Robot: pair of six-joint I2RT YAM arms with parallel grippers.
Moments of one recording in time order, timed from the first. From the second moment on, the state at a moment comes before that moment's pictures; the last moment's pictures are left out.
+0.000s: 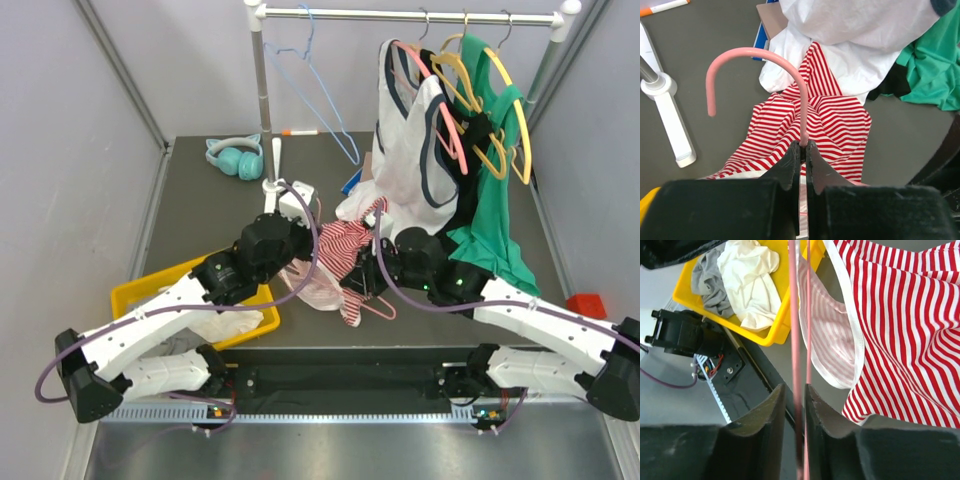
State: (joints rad) left arm -0.91 1.06 1.00 -0.25 -0.31 -0.24; right arm 0.93 1.03 0.81 -0.21 -0.18 0.45
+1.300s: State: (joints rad) left arm -0.93 0.94 0.93 -0.36 -0.64 -0.12; right arm 0.88 0.73 0.43 -0.25 -0.02 0.74
